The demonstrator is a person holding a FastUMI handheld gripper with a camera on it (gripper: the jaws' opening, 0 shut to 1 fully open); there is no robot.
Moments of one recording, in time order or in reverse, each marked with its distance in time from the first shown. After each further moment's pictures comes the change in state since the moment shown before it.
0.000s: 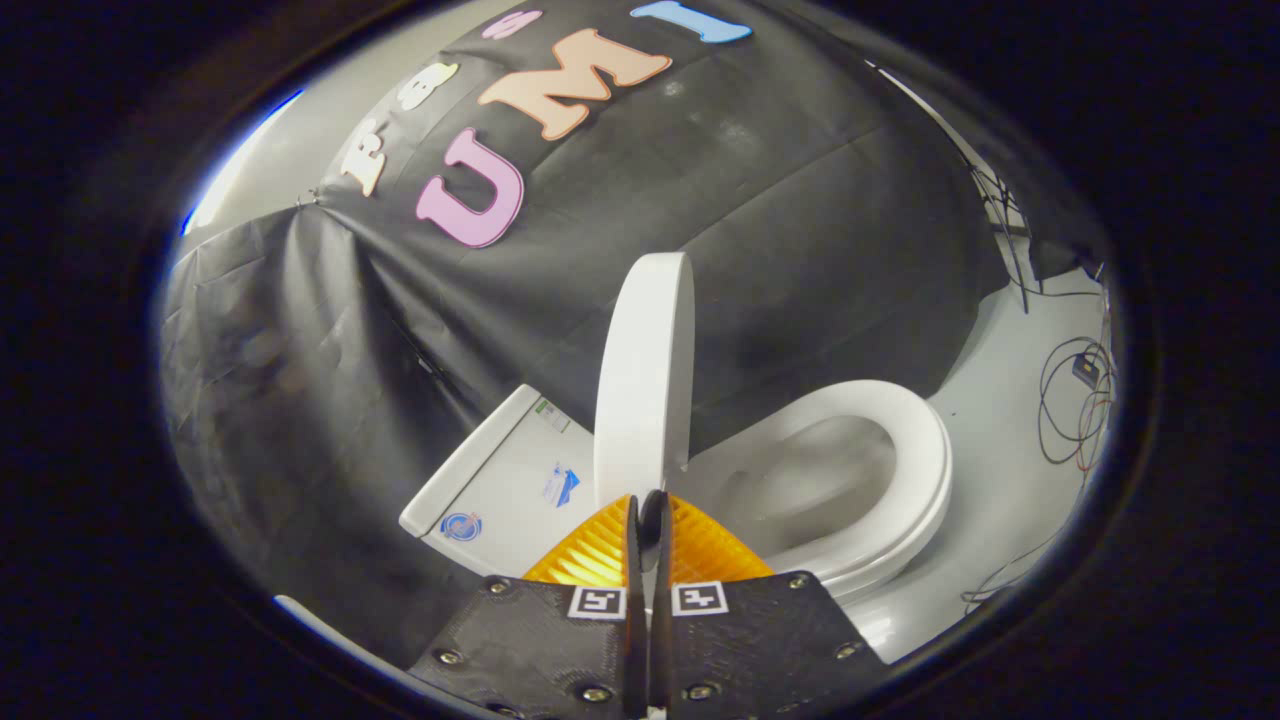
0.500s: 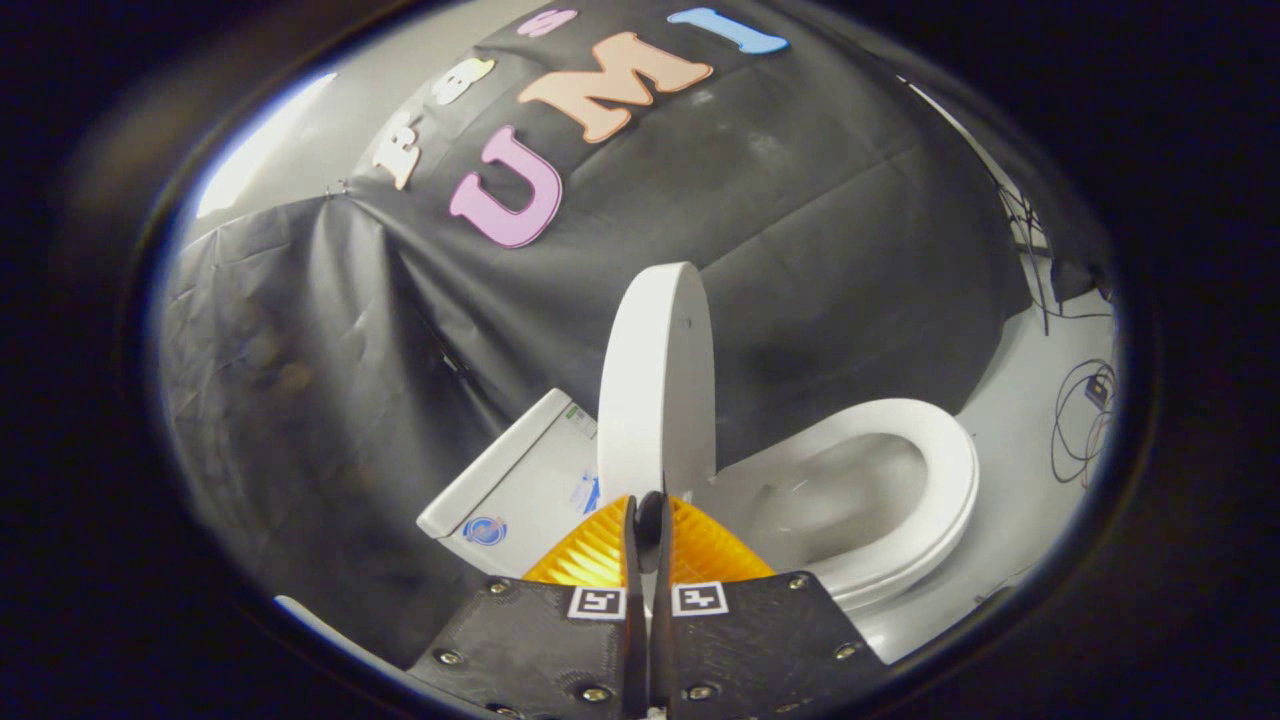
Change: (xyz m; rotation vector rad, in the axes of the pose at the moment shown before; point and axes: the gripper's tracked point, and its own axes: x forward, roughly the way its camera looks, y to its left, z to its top) arm 0.006 0.035 0.002 -0.046 -0.030 0.061
